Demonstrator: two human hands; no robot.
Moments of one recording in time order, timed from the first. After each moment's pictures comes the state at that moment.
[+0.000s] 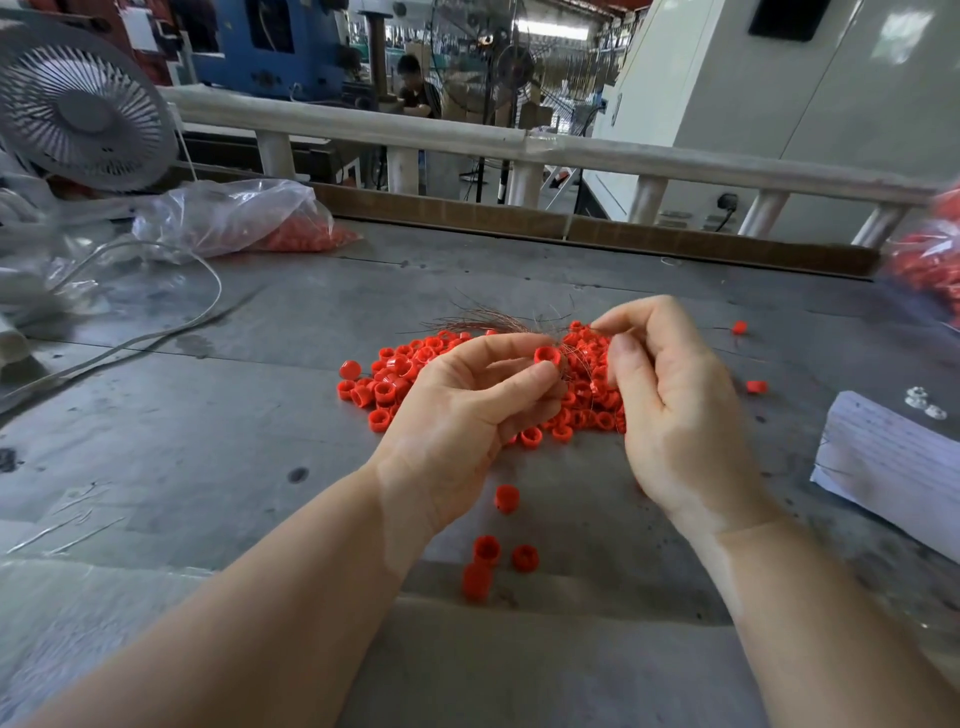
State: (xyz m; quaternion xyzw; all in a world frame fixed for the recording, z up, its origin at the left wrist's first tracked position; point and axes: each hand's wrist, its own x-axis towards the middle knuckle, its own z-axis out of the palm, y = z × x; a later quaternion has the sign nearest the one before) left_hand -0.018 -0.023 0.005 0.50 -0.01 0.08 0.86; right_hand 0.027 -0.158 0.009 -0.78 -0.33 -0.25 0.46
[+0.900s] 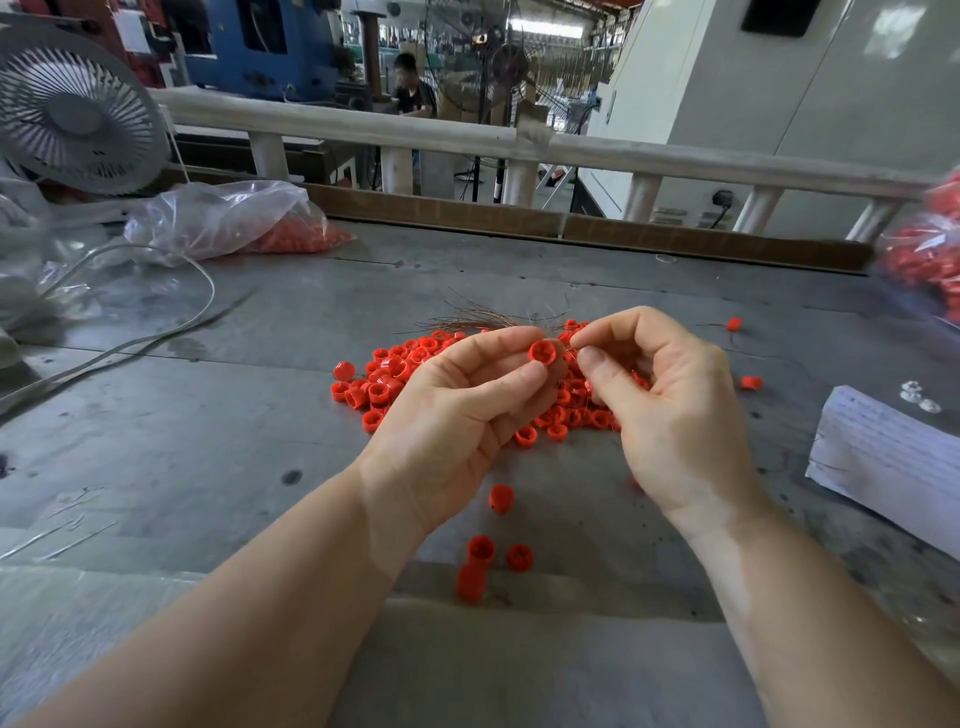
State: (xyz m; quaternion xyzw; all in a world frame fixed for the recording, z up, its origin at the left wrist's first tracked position) left_hand -0.019 -0.020 0.007 0.42 -0.01 0.05 0.91; right_hand 0.021 -0.154 0.017 -0.74 -0.30 -0.17 0.57
